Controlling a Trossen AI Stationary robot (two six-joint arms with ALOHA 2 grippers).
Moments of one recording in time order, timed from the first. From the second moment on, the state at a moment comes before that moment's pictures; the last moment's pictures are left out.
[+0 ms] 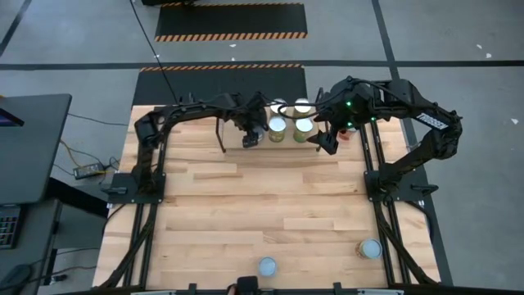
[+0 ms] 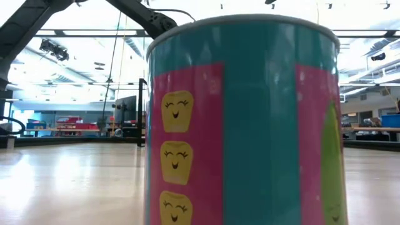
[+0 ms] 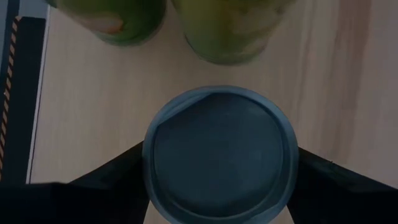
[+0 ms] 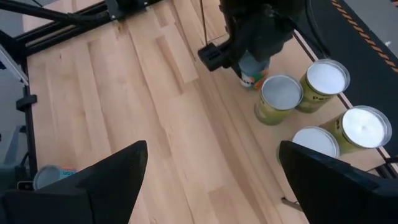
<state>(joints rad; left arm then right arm) 0.49 2.01 1.61 -0.75 0.03 0.37 -0.13 1.41 1.91 -1.35 0.06 0.27</state>
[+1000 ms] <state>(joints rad) 0.34 1.74 1.61 -0.94 0.01 0.16 -0.12 1.41 1.91 -1.33 0.06 0.29</state>
